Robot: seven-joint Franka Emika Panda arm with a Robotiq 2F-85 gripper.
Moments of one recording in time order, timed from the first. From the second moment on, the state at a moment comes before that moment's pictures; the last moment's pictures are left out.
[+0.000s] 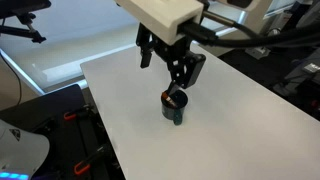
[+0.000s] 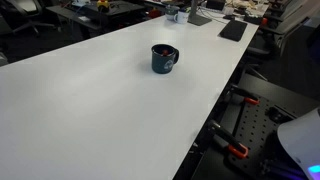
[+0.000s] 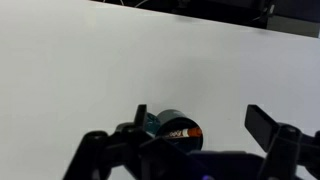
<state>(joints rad) -0.07 -0.16 -0.28 -2.30 -0.02 1.92 -0.47</state>
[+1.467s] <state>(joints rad) -0.13 -0.04 -0.28 -2.23 0.05 1.91 -0.62</state>
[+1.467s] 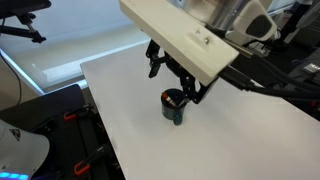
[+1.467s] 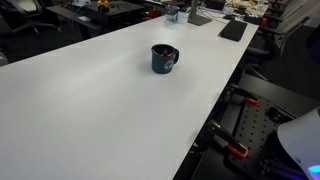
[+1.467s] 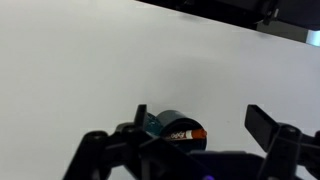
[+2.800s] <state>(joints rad) -0.14 0.17 -0.13 -2.07 0.04 1.88 -0.62</state>
